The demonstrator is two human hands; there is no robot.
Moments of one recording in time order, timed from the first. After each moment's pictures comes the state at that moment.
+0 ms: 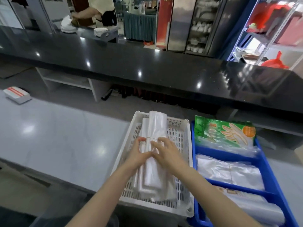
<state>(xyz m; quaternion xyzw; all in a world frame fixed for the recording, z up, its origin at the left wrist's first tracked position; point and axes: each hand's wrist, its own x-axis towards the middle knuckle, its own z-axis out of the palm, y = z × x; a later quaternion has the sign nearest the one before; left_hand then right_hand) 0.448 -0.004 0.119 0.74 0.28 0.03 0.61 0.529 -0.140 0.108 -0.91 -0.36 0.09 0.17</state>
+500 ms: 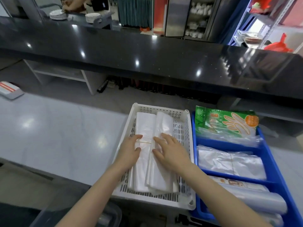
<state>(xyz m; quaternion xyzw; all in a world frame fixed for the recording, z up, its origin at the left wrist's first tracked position) 0.439 0.020 0.110 0.88 0.21 0.05 0.42 0.523 -0.152 0.104 -0.92 -0.34 0.10 0.14</state>
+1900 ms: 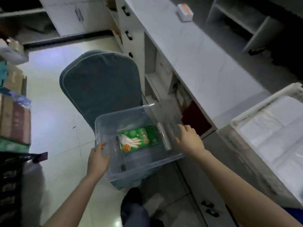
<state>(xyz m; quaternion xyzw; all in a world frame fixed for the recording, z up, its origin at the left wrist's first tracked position) -0.075 -0.021 -0.049 0.56 0.73 0.17 0.34 0.263 -0.029 0.028 -0.77 -0.60 0.21 0.00</state>
